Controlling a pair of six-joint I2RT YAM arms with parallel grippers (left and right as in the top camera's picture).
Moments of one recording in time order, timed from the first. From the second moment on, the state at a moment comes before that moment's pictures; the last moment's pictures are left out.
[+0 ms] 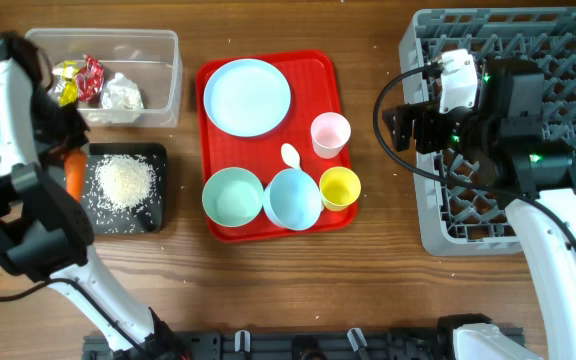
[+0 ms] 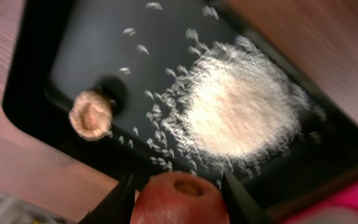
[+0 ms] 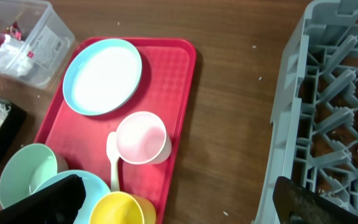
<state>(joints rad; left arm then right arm) 0.41 2.10 1.88 -1.49 -0.08 -0.23 0.08 1.28 1.21 -0.71 -0.32 -0.04</state>
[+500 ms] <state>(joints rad) 0.58 2.10 1.64 -1.11 -0.08 -0.41 0.08 1.28 1.21 -0.71 -0.32 -0.04</state>
